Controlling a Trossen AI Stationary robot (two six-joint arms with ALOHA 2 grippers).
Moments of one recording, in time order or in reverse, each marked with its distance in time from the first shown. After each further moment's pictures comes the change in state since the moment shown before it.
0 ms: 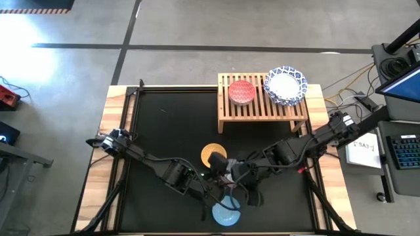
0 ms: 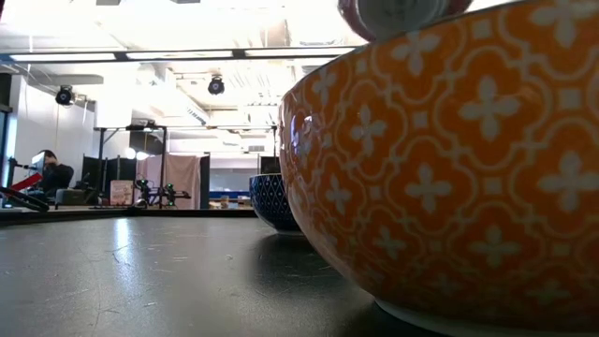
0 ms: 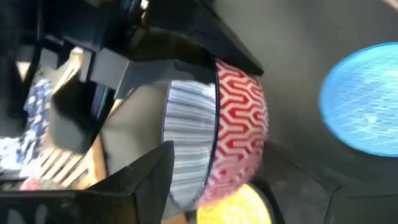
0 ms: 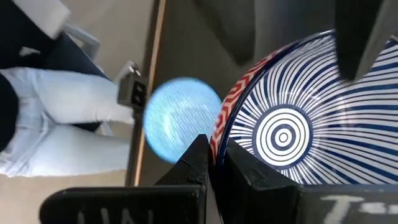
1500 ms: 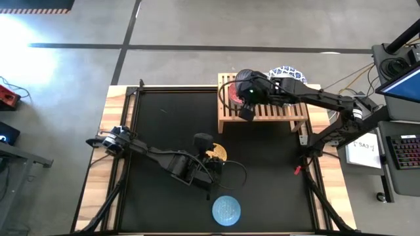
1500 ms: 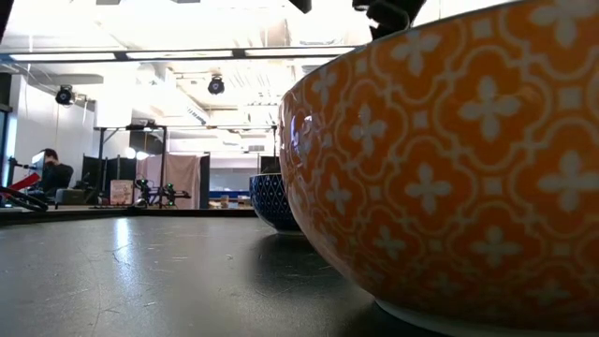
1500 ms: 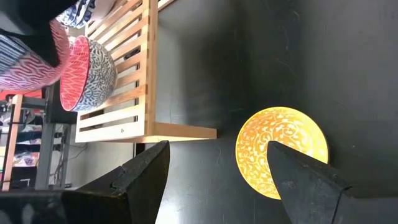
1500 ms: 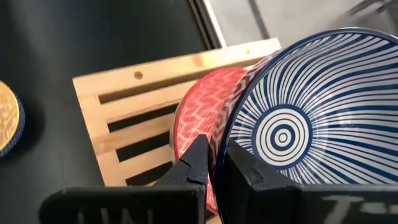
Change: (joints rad) left arm 0.068 0.000 -0.001 -0.312 -0.239 -0.430; right arm -0.716 -0.130 0.003 -0.126 0.409 -0.552
